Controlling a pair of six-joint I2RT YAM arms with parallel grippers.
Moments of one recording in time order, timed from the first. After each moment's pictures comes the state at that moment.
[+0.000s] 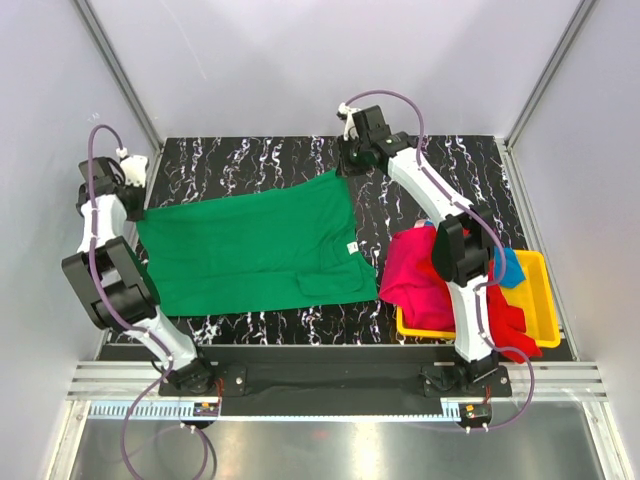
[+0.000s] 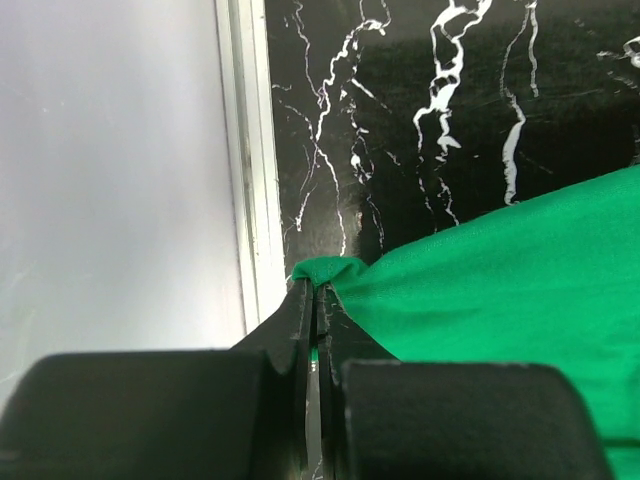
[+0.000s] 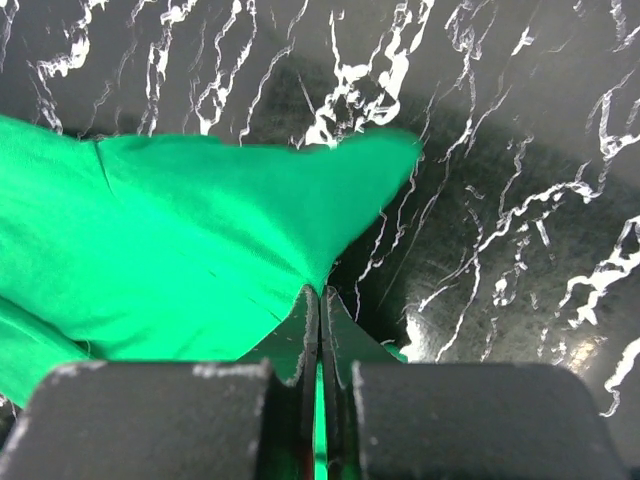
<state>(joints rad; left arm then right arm) 0.49 1.72 1.37 -0.51 0.21 0.54 0.46 2.18 2.11 -0.67 -0.18 0.19</state>
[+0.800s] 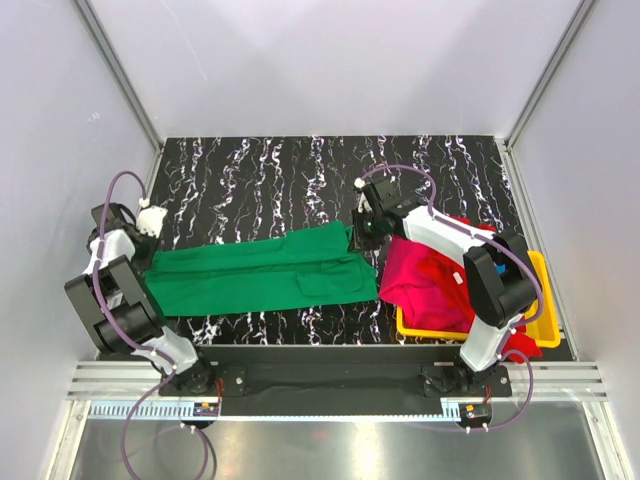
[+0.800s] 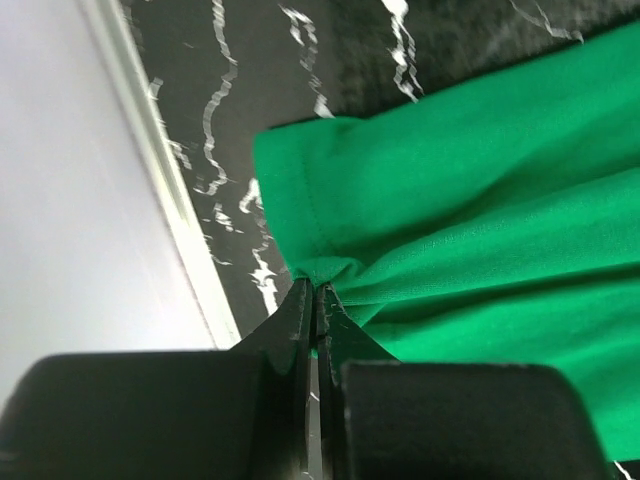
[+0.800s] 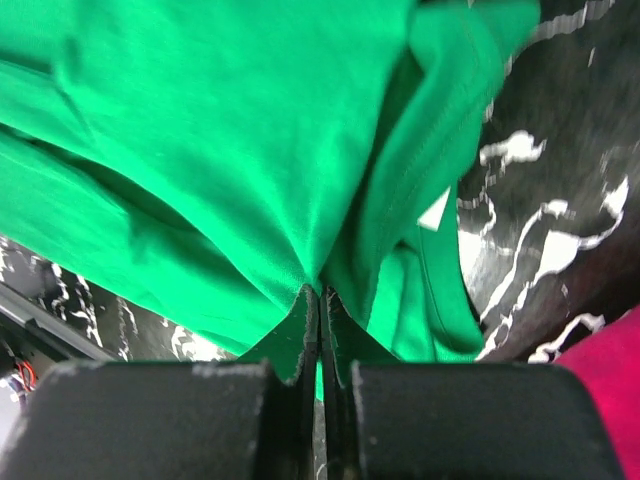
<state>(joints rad) 0.56 1.55 0.97 -0.52 0.17 0.79 0.54 1.77 1.23 -0.44 -0.26 0.42</state>
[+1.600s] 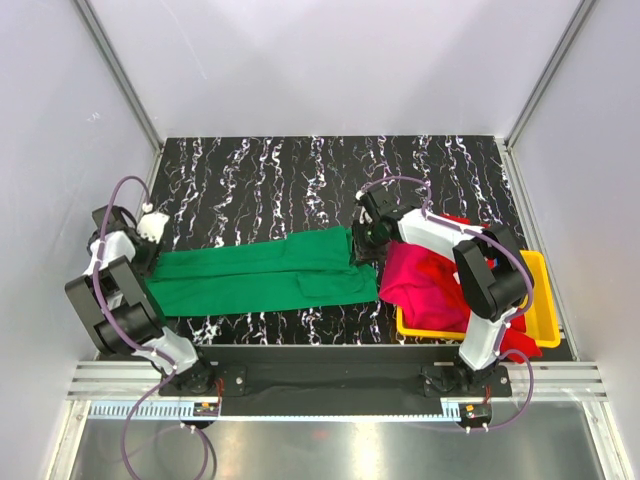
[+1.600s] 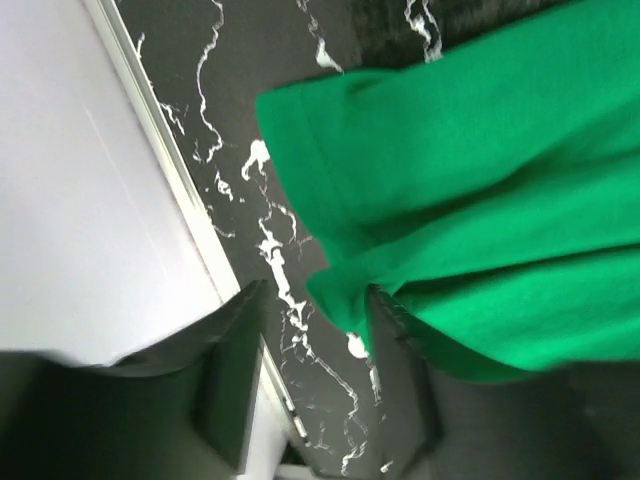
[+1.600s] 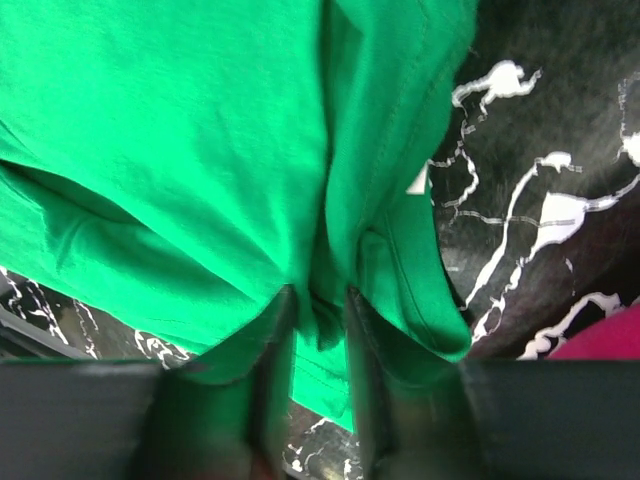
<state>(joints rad) 0.56 1.55 0.95 -0.54 0.11 0.87 0.54 1.83 1.18 -0.47 -0.25 0.45</state>
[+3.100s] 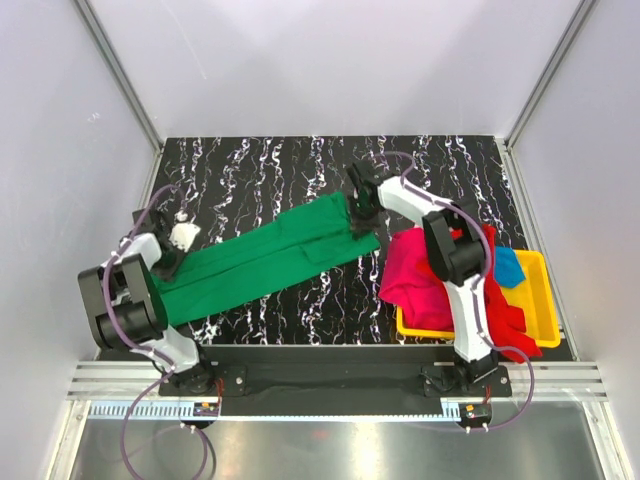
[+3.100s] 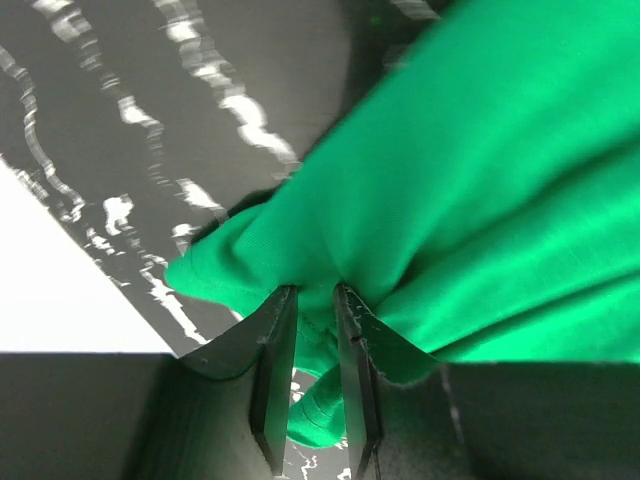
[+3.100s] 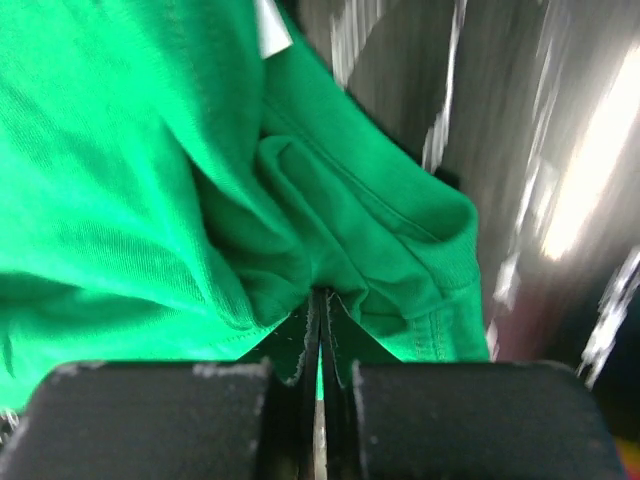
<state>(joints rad) 0.37 1.57 0.84 -0.50 -0.01 0.83 0.49 2.19 1.68 -0.74 -0.07 0.46</state>
